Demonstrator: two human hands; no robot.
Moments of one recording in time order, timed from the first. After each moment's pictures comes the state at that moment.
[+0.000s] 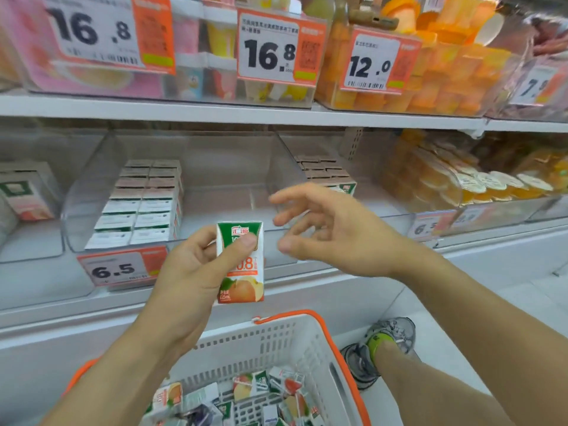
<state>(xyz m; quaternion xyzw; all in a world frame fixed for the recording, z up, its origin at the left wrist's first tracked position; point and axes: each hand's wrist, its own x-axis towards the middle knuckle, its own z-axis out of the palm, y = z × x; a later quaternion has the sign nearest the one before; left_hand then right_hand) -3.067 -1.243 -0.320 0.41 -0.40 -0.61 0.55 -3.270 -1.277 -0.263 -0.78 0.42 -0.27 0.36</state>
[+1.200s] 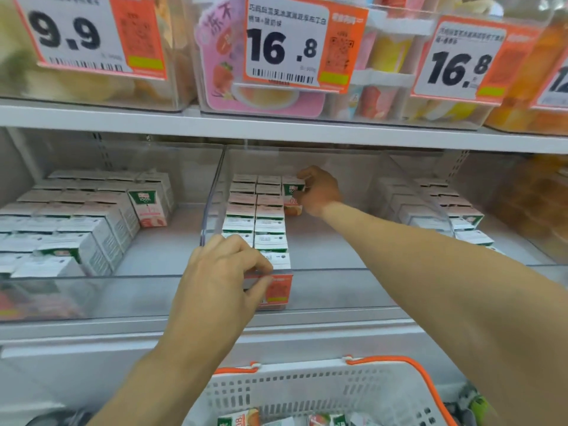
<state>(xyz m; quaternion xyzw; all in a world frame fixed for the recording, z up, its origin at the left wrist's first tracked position) -2.924 -1.286 -0.353 0.56 -0.73 0.03 0.38 -3.079 -1.529 -0.356 -0.70 0.59 -0.34 0.21</state>
